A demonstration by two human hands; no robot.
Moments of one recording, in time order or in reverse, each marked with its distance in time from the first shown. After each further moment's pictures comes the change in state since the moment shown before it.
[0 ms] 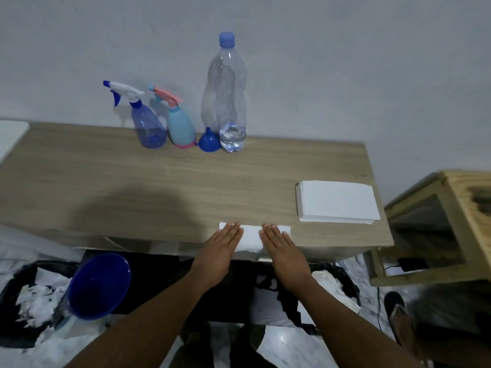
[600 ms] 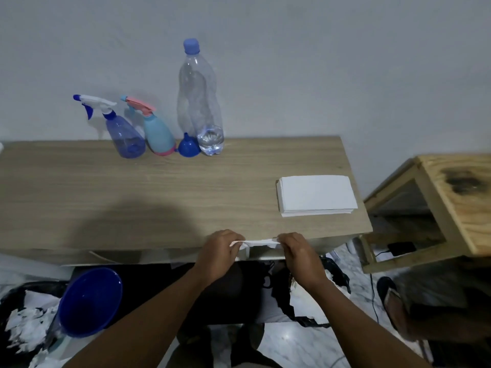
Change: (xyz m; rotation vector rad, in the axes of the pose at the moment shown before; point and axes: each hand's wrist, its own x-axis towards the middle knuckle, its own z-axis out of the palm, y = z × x) left_hand 0.022 0.045 -0.028 -0.498 0.284 -0.015; right_hand -0.045 0.040 -0.018 0.388 0.320 0.280
